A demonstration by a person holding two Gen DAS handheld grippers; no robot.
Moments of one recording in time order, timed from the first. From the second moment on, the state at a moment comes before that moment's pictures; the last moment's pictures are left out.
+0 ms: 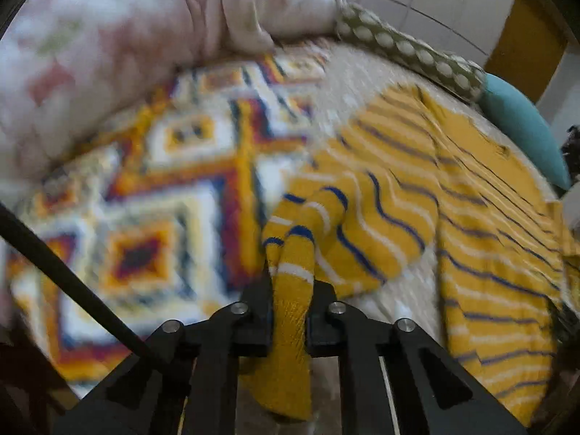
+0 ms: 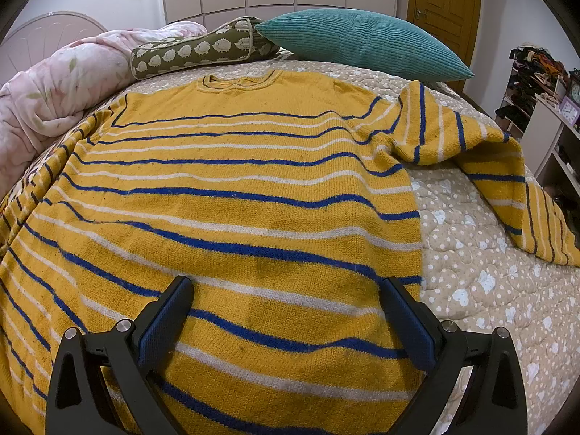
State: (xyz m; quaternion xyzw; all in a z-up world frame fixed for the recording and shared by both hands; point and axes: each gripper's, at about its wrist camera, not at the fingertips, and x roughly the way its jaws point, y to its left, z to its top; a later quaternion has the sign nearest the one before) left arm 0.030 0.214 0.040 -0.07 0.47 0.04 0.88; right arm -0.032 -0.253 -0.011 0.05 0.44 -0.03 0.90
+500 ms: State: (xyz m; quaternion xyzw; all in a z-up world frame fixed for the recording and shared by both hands) left arm 0.047 0.272 0.105 -0.07 0.40 0.12 0.91; right arm -0.032 -0.253 -0.012 0.05 0.44 -0.03 0.90
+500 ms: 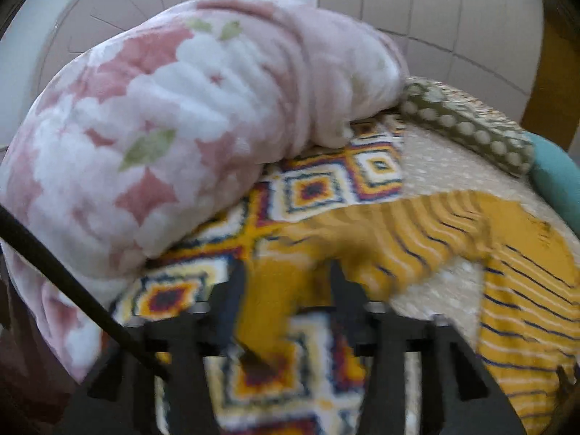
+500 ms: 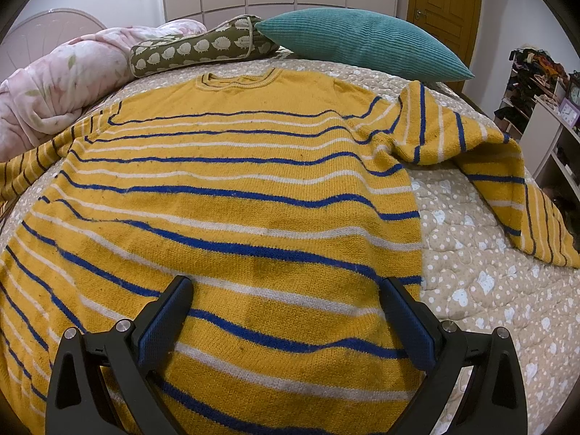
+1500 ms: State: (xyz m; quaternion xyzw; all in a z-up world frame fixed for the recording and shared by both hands) left arm -0.069 0.068 0.026 -0.05 0.52 -0.10 0.85; right arm -0.157 -0.284 0.006 0.18 0.47 0.02 0.86
